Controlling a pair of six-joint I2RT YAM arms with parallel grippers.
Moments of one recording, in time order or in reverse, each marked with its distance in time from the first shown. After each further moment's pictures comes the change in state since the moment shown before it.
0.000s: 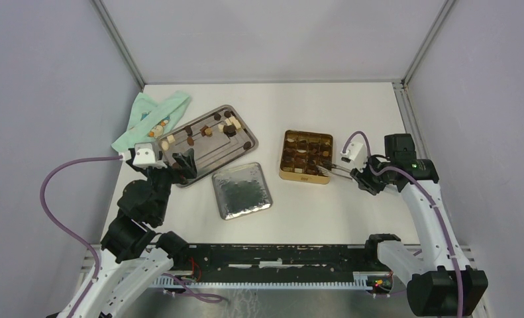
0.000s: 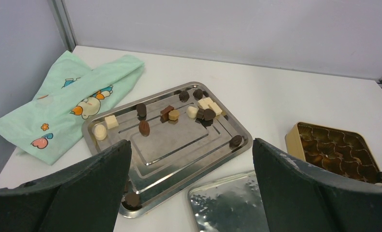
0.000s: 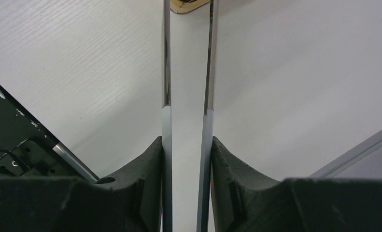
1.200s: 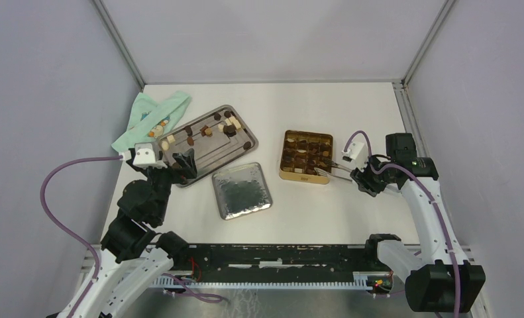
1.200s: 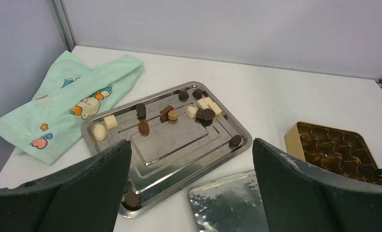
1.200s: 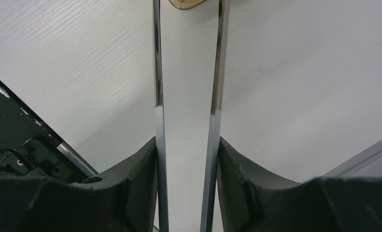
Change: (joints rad) left arm 0.000 0.000 0.000 0.000 0.003 0.000; right arm -0.032 0.031 -0.006 -0.009 -0.019 -0.011
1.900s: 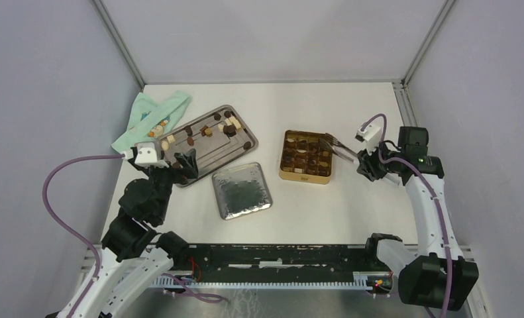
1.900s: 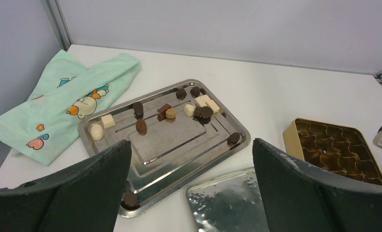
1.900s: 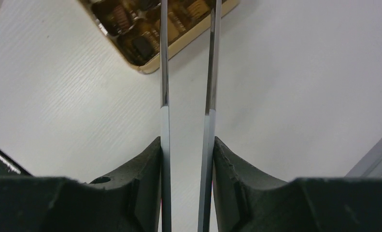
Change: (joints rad) left arm 0.000 0.008 0.000 0.000 0.010 0.000; right arm -0.091 0.020 0.010 0.173 -0.155 0.160
